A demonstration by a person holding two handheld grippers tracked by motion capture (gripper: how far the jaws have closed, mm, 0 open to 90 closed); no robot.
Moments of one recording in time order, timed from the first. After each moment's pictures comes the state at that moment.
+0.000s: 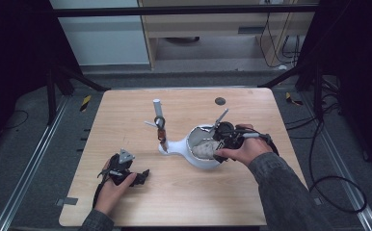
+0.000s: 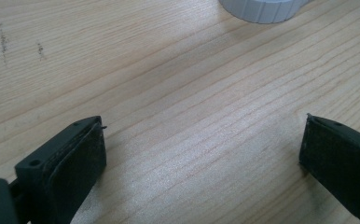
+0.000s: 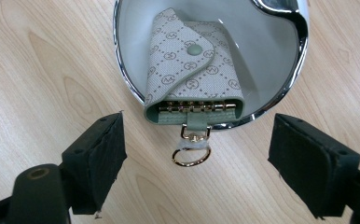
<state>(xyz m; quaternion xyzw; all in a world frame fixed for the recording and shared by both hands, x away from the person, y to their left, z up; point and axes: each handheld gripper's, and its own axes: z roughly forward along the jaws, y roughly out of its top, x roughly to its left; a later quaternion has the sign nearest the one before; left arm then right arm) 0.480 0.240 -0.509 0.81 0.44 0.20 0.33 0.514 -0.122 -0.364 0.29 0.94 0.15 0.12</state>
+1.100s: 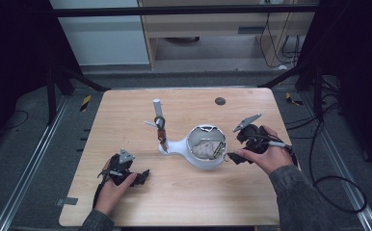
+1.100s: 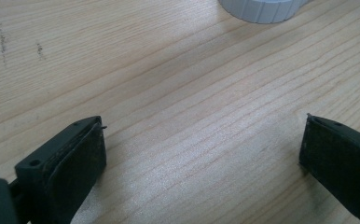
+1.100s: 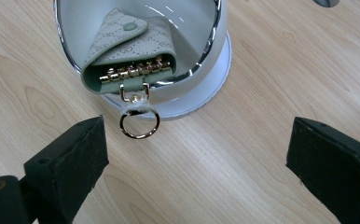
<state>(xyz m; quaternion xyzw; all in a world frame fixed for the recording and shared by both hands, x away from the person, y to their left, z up) 0.480 0.240 -0.509 0.81 0.44 0.20 0.33 0.501 -0.185 -0.376 0.35 0.89 0.24 0.17</state>
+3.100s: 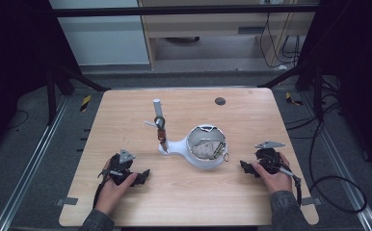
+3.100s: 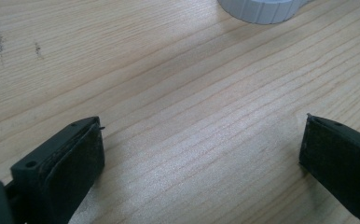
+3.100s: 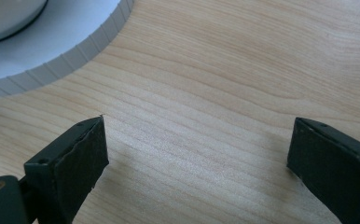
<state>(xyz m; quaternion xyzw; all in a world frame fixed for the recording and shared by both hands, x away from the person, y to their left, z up) 0.480 0.239 -0.509 0.81 0.44 0.19 0.33 0.497 -0.250 -0.503 0.52 0.77 0.32 0.19</state>
